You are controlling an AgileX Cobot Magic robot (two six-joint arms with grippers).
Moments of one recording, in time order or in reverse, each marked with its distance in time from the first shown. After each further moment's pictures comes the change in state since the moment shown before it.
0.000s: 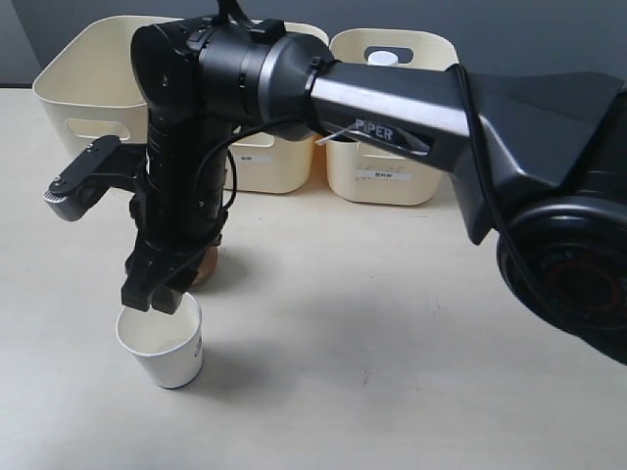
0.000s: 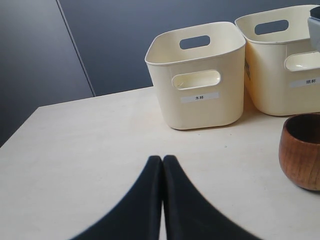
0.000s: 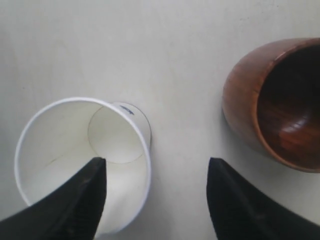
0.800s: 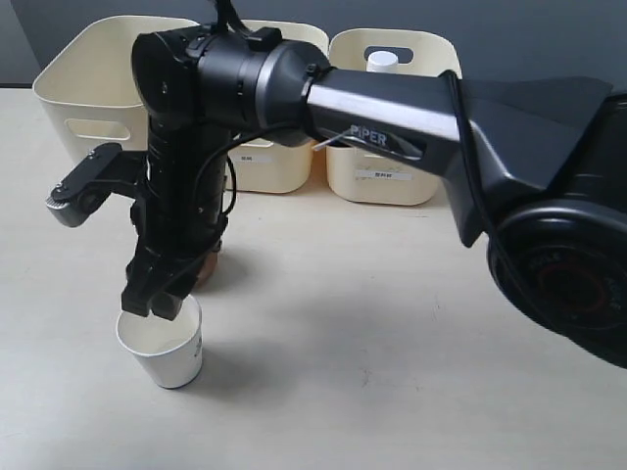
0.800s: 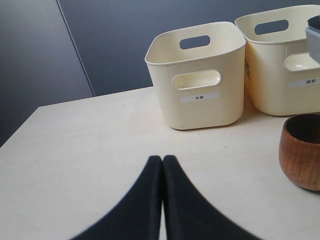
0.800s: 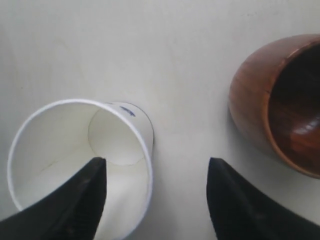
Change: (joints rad) left arm 0.000 0.000 0.000 0.000 0.000 0.000; right arm 0.000 0.018 0.000 0.011 0.000 0.002
